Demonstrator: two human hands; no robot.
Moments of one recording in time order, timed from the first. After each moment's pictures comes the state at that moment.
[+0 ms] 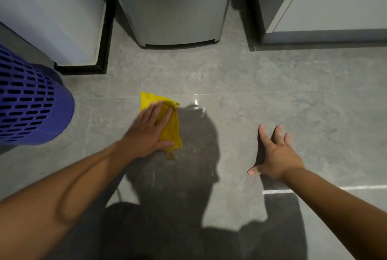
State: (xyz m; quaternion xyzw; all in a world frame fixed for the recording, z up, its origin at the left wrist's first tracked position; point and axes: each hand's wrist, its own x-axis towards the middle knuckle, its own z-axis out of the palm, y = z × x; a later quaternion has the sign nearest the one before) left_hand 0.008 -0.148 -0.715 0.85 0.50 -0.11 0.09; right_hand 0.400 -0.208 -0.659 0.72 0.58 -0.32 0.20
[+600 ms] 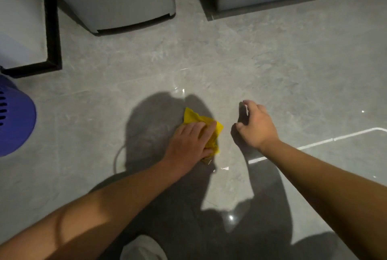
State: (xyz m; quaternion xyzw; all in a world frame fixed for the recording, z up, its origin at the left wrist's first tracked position) left_hand 0.180 -0.251 -0.715 0.92 0.38 0.00 0.06; right_hand 0.413 -0.249 -0.664 0.81 0.48 -0.32 -0.08
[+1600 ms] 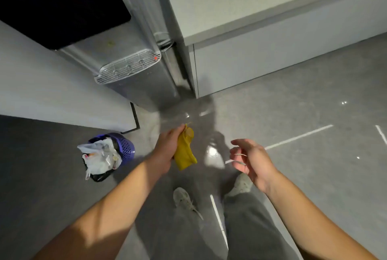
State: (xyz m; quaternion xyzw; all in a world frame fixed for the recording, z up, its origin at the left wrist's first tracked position) left_hand 0.233 -0.171 0.089 0.27 0.70 0.18 0.64; right_hand 0.453 -0.276 0.099 0.67 -0.02 -0.64 -0.38
